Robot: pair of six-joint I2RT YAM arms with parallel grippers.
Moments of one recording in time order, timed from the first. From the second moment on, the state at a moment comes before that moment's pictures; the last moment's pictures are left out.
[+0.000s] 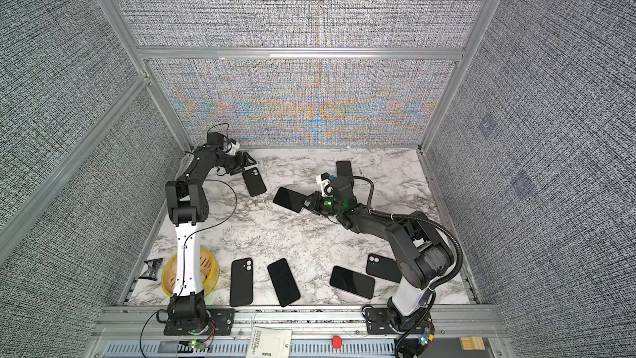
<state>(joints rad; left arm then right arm) 0.01 2.60 2.28 -0.77 0.62 -0.26 0.52 1.70 0.87 0.37 -0.59 0.93</state>
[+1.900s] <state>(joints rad) -0.27 2.15 1.54 -0.62 0.25 -0.23 0.41 1.63 0.77 0.37 -0.66 0.88</state>
